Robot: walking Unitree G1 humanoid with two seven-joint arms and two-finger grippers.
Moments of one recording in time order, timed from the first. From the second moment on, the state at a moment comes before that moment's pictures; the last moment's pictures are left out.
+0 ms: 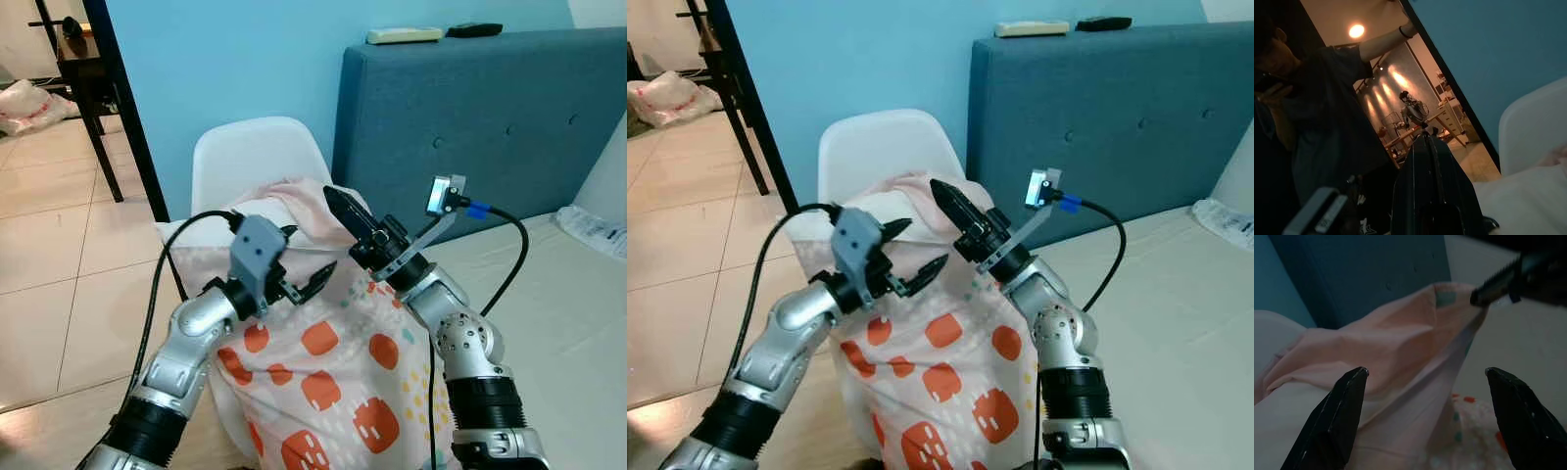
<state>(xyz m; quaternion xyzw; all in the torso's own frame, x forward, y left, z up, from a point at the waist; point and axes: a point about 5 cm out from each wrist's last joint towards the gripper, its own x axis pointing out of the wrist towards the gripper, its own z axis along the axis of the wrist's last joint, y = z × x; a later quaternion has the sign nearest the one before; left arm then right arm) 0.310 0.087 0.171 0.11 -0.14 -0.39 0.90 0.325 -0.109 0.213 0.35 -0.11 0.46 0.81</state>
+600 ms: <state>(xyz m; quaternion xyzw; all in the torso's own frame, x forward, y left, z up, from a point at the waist) 0.312 0.064 0.163 0.20 -0.17 -0.39 0.88 0.323 -0.105 0.225 0.35 -0.13 0.48 0.80</state>
